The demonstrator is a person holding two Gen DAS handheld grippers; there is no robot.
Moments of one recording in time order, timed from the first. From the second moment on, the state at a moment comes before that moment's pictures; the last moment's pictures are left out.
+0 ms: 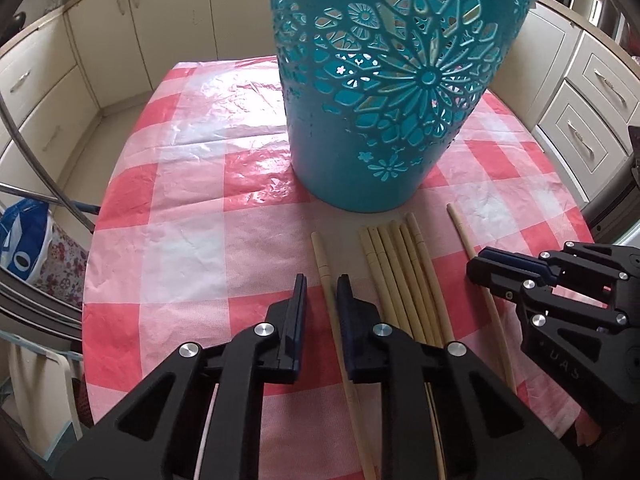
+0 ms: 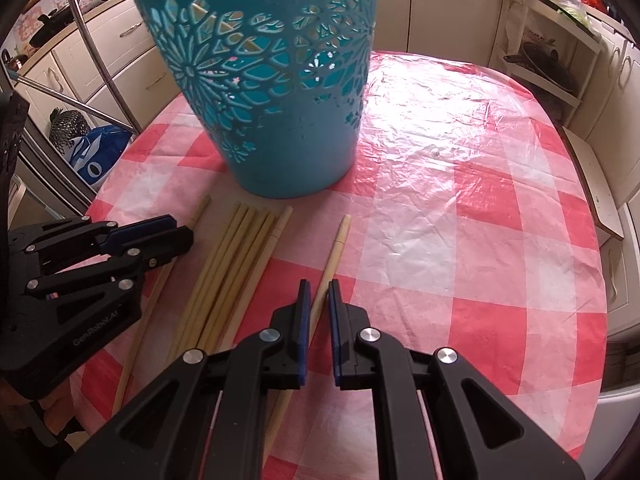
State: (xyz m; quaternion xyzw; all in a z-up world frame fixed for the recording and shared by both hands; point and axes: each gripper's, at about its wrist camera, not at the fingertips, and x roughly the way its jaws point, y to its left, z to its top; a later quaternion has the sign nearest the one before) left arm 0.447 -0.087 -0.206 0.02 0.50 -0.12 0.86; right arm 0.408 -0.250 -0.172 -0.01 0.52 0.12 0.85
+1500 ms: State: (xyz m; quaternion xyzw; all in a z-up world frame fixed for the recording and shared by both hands) left arm 0.425 -0.060 0.010 -0.10 0.26 -0.29 0.92; right arm 0.405 -0.239 -0.173 -0.03 0.52 0.12 0.85
